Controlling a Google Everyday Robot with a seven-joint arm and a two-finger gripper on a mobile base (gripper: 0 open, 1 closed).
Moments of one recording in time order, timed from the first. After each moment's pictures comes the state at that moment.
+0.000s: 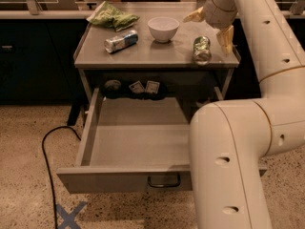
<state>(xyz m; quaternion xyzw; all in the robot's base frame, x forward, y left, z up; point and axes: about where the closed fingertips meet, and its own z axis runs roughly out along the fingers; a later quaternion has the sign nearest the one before) 0.784 -0.192 0.893 -0.91 0.36 -0.16 0.14</state>
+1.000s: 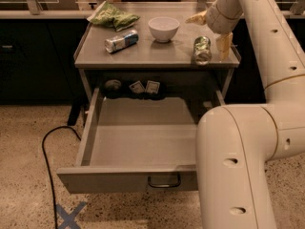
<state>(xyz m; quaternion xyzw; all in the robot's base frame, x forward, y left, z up) 0.796 -0.200 0.875 -0.89 0.39 -0.16 0.19</state>
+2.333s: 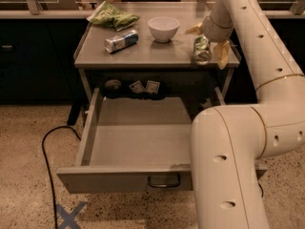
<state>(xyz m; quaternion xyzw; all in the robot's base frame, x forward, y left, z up) 0.803 -0.204 0.836 -0.89 0.40 -0.14 0.15</state>
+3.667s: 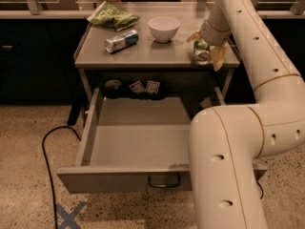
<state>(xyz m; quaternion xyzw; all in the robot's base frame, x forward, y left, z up) 0.806 -0.204 0.822 -0.89 0.42 -0.14 0.13</state>
